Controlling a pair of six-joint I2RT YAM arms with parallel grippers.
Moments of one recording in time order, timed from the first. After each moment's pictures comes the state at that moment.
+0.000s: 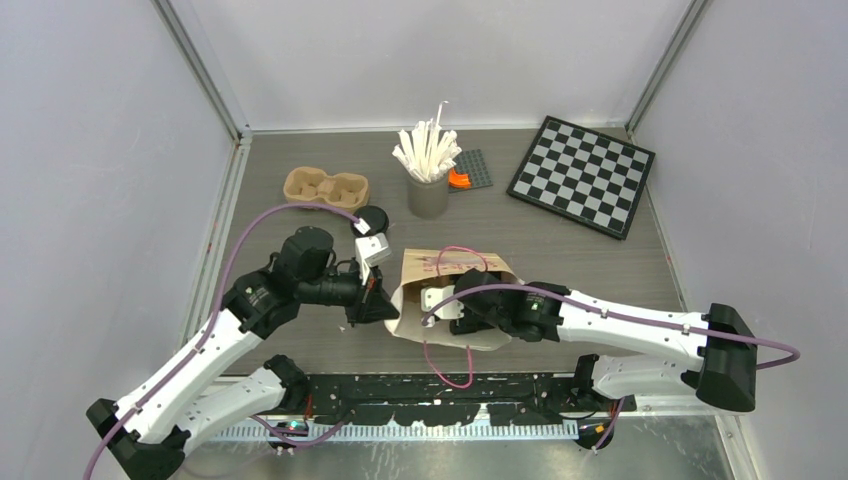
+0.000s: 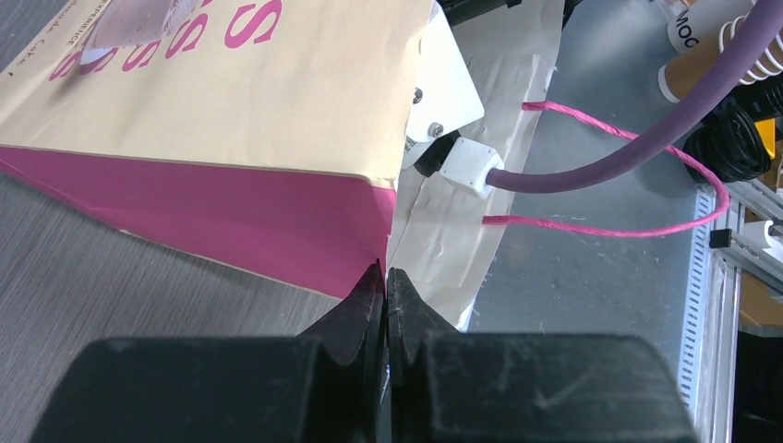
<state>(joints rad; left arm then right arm) -0.71 0.81 0.89 -0.67 0.65 -0.07 1.15 1.16 0.82 -0.54 0.38 -0.67</state>
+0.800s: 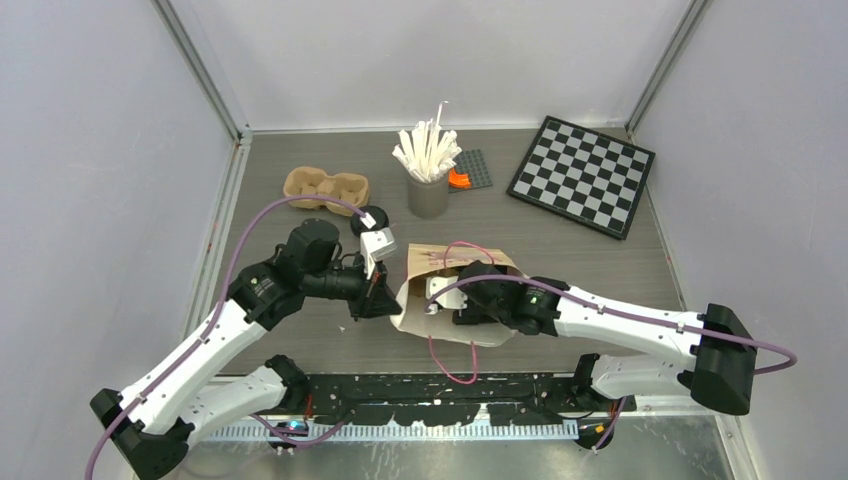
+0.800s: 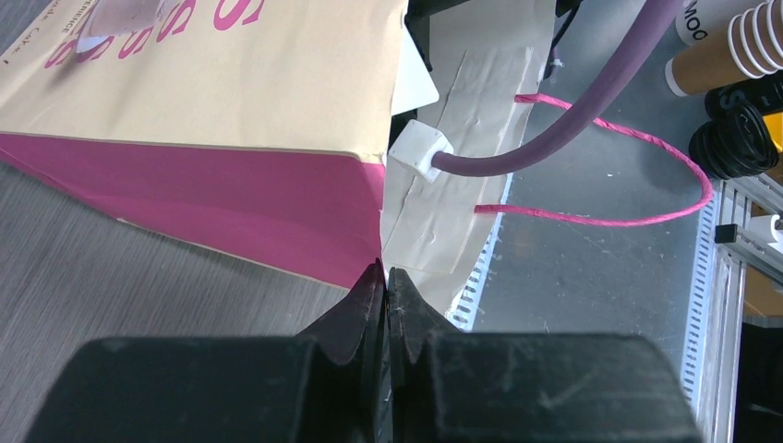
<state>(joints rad) -0.71 0.87 0.94 -0.70 0.65 -0.04 1.08 1.18 0.79 -0.51 0.39 -0.65</state>
